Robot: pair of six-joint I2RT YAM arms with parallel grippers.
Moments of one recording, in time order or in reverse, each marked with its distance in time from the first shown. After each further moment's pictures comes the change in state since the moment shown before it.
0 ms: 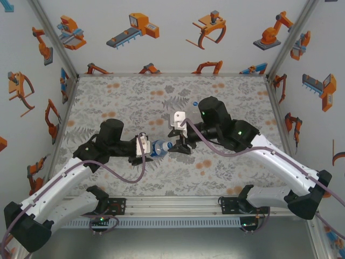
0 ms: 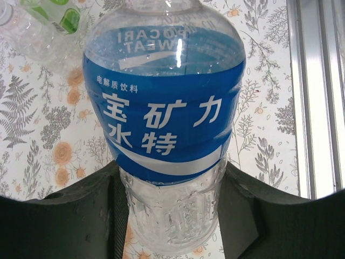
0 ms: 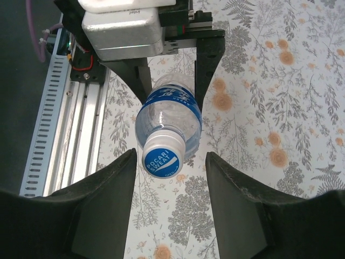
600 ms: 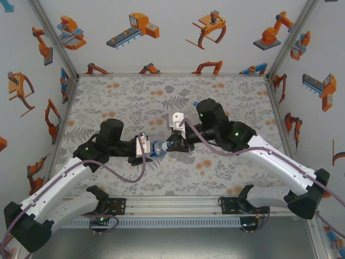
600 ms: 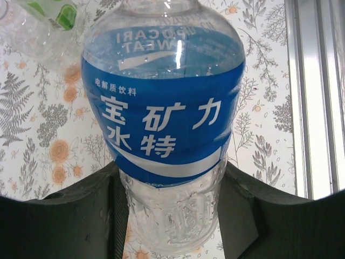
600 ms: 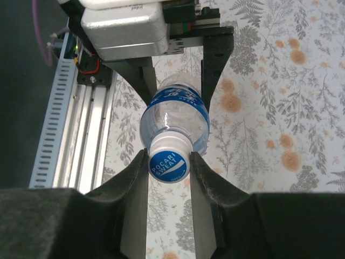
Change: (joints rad) left arm 0.002 0.001 0.002 -0.019 -0.005 0.002; right arm 0.006 -0.001 -0.057 0.072 0.004 0.089
